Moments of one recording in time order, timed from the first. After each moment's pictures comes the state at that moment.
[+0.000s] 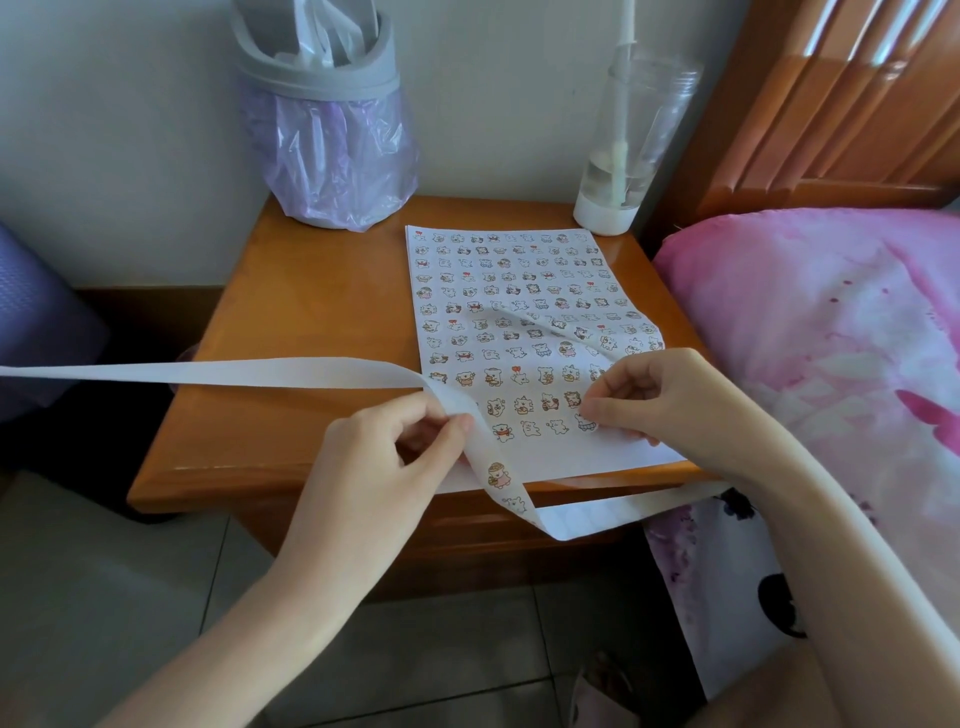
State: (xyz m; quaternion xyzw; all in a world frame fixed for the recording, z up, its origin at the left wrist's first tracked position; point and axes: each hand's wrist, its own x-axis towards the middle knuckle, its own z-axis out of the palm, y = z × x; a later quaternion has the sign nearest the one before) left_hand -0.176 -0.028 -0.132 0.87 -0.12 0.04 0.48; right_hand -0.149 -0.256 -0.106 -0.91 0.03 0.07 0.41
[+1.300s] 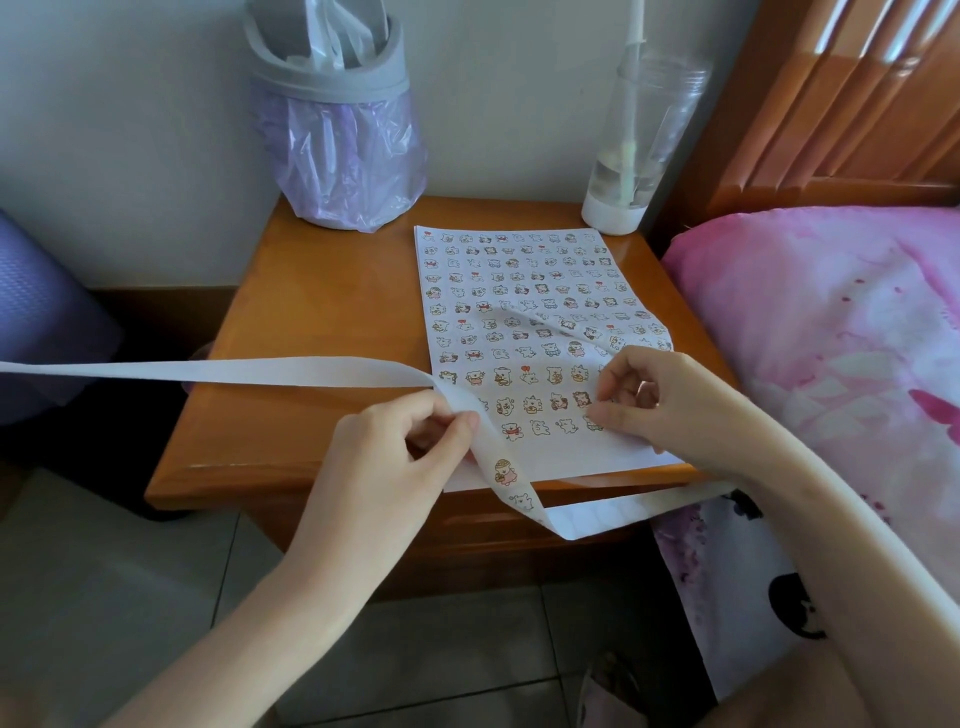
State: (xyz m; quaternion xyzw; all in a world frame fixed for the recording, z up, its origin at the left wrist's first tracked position) left_hand -0.175 -0.027 -0.131 0.87 -0.10 0.04 0.48; right_hand -0.145 -0.258 -0.115 -0.93 -0.01 0.07 0.35
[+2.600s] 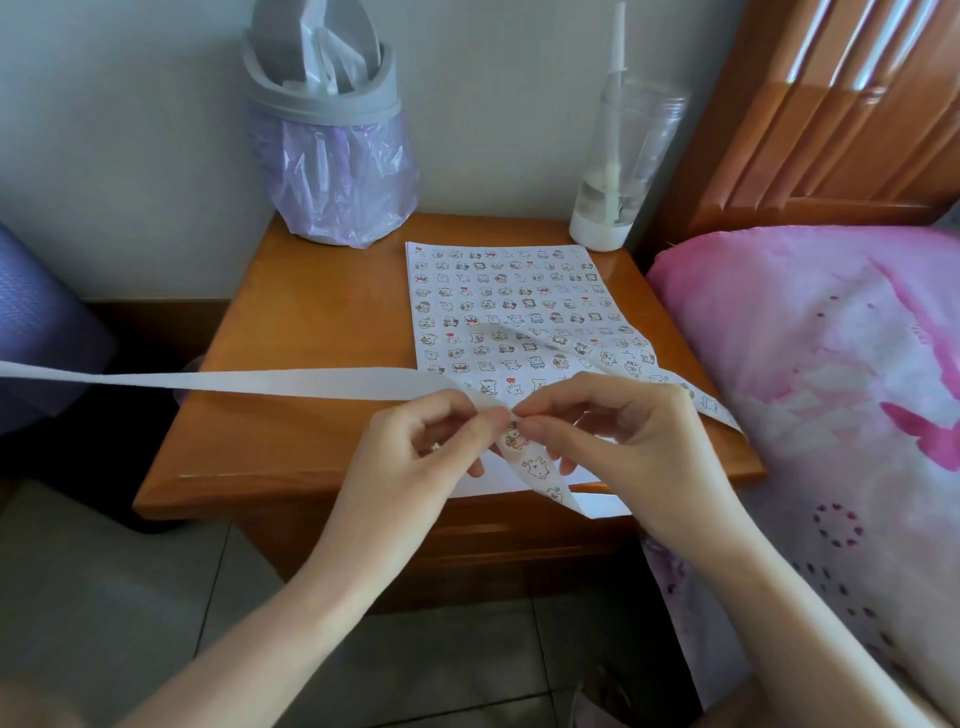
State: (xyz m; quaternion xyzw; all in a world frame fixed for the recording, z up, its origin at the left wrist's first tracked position) left_hand -0.179 -0.050 -0.112 0.75 -0.10 -0.04 0.65; right_hand -0.185 -0.218 -0.103 -0.83 -0.13 -0.05 0.54
